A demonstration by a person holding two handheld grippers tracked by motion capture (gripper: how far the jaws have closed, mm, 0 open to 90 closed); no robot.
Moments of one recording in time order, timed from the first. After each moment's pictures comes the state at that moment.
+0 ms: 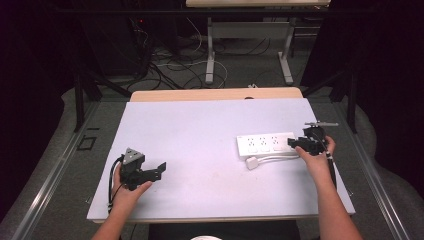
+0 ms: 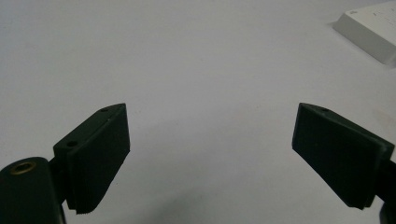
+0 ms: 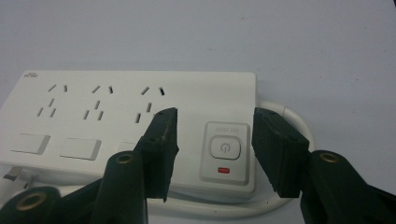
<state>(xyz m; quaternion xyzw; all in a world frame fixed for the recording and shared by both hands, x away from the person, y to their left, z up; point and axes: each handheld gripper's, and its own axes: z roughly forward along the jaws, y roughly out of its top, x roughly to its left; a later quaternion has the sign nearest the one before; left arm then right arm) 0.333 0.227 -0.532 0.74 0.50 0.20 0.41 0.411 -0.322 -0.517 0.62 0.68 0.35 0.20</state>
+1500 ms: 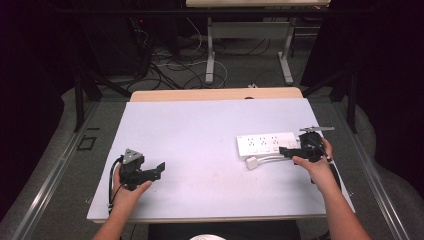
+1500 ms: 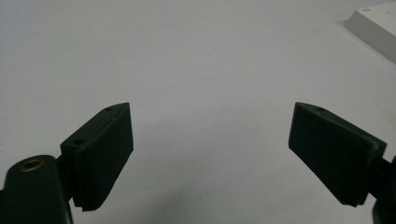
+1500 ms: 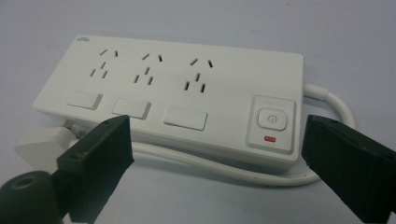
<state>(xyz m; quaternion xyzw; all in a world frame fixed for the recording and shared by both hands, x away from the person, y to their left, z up) 0.332 0.230 -0.535 0.73 0.52 0.20 0.41 0.389 -0.305 -0.512 0.58 0.72 0.35 0.17</state>
